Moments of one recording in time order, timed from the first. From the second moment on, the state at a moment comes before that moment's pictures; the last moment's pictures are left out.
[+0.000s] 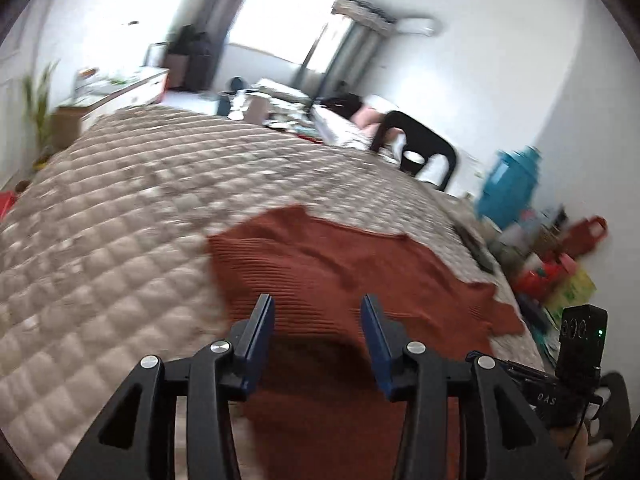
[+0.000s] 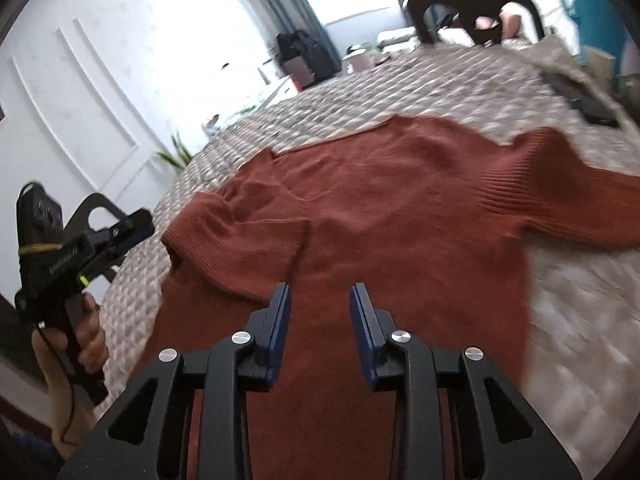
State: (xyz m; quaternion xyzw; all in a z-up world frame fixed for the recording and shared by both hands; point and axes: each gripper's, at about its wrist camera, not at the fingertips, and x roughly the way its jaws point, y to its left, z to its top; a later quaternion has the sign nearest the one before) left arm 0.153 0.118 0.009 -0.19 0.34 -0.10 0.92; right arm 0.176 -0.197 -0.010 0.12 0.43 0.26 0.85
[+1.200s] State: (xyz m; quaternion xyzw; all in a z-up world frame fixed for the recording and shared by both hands) left arm 0.188 0.095 -0.036 -0.13 0.40 -0.09 0.90; right arm 0.268 -0.205 -0.012 0.14 0.43 0.22 0.86
